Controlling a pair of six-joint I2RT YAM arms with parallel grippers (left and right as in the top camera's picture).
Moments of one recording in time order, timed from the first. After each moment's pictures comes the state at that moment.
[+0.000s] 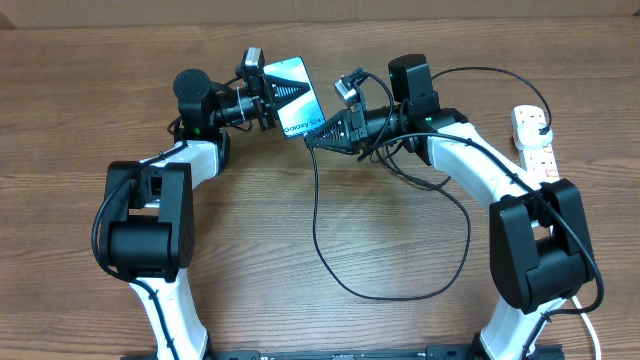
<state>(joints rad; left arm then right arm) -0.08 2.11 1.17 1.02 1.25 -1.73 0.33 1.93 1.32 -0.10 -1.30 0.72</state>
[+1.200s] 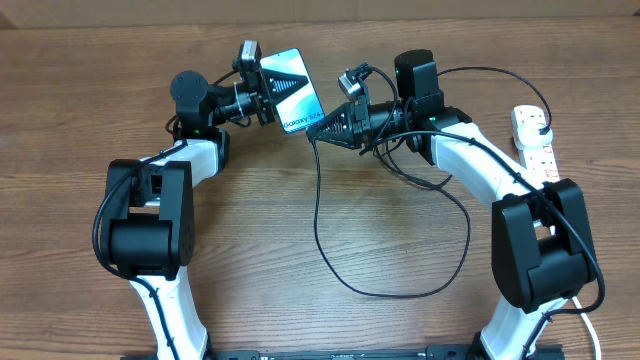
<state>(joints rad) -0.07 2.12 1.18 1.16 1.23 -1.81 0.31 1.93 1.32 0.00 -1.30 0.85</state>
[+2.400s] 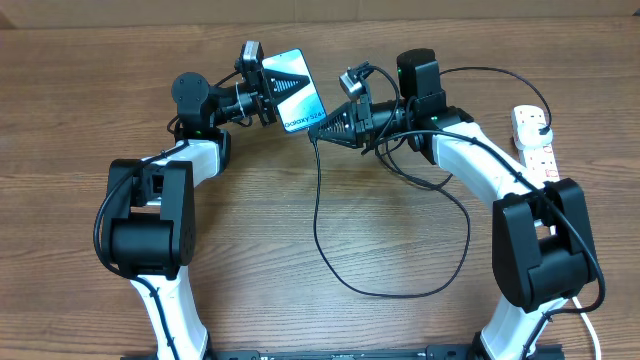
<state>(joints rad) -0.08 2.12 1.18 1.17 1.23 -1.84 0.30 1.93 1.32 0.02 -1.33 0.85</state>
